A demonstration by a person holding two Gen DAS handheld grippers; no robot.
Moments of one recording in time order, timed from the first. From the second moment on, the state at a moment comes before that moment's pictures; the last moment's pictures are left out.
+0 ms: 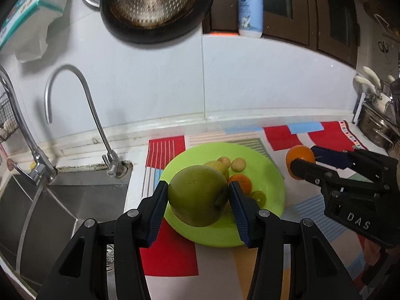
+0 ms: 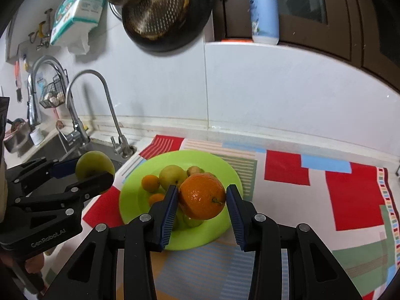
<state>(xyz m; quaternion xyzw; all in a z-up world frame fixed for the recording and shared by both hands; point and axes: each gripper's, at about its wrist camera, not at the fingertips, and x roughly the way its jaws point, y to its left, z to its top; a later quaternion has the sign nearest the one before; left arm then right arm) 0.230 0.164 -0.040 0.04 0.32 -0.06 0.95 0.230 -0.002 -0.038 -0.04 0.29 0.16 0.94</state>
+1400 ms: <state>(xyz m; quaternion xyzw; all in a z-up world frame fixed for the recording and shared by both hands) 0.197 0.159 -0.041 0.04 0.30 -0.05 0.95 0.203 -0.023 -0.046 -0.01 0.29 0.09 0.95</state>
